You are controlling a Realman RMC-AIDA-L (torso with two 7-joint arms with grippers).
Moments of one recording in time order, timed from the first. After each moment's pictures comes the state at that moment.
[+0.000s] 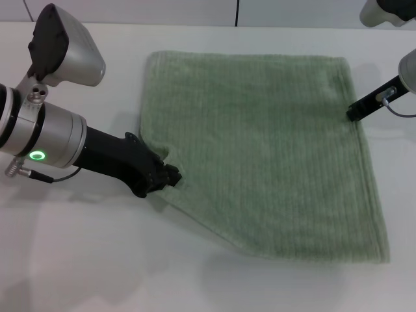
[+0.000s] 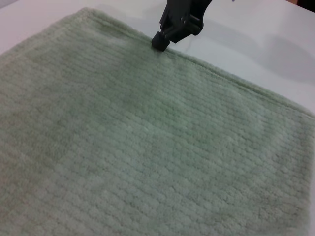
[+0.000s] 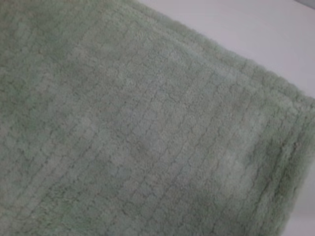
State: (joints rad) left arm -0.44 -2.06 1.29 1.25 2.17 1.52 -2.04; right arm 1.01 1.94 -1.08 -0.40 -2.67 -1.00 2.38
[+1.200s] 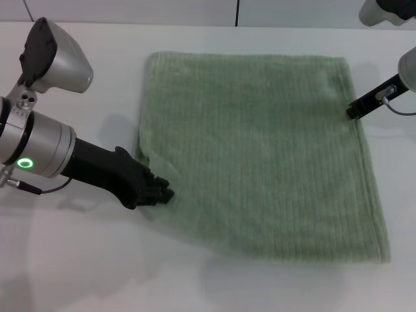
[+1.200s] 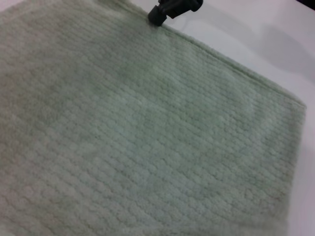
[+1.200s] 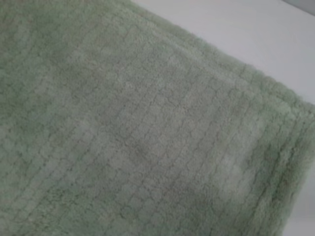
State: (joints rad) left arm -0.46 -2.06 1.22 1.17 2.20 1.60 -2.04; right arm 1.01 1.94 -1.08 -0.40 -2.68 -1.00 2.37
